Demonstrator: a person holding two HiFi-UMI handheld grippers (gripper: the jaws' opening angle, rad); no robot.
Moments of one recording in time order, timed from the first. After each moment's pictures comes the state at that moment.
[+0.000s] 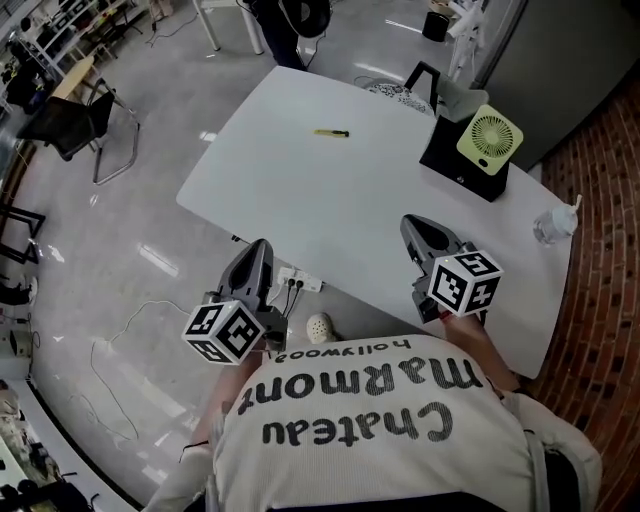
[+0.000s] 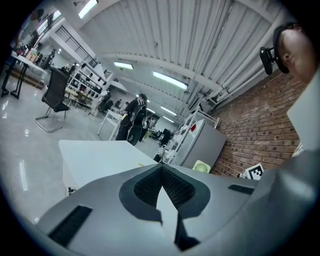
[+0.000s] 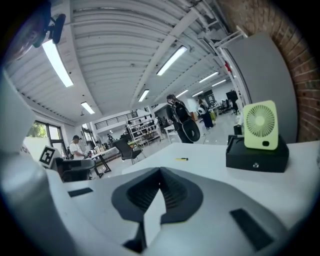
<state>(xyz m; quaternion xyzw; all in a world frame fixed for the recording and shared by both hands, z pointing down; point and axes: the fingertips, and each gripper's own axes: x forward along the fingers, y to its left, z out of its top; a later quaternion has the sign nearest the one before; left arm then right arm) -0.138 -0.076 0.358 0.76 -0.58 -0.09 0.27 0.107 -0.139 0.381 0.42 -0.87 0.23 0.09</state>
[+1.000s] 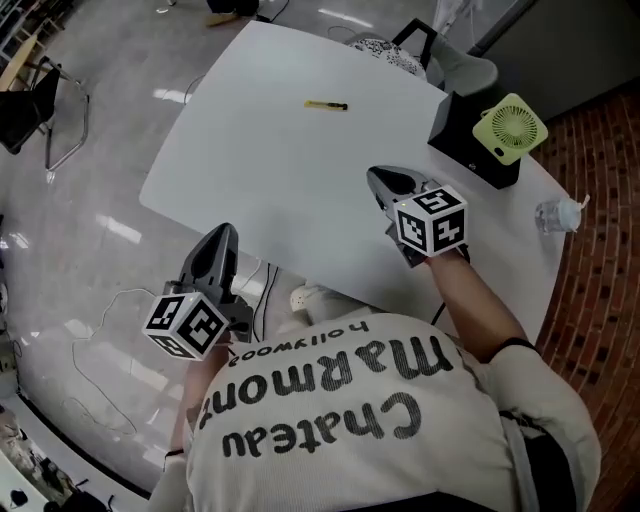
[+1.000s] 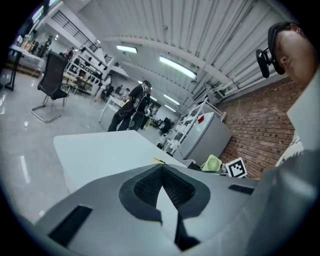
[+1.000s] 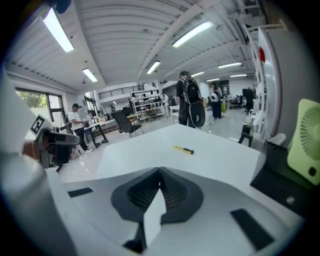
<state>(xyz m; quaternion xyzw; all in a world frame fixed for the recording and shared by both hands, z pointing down) -0.218 -0.163 0.425 0.77 -0.55 -0.04 0.32 0.018 -0.267 0.478 0.38 -0.87 0.20 0.25</state>
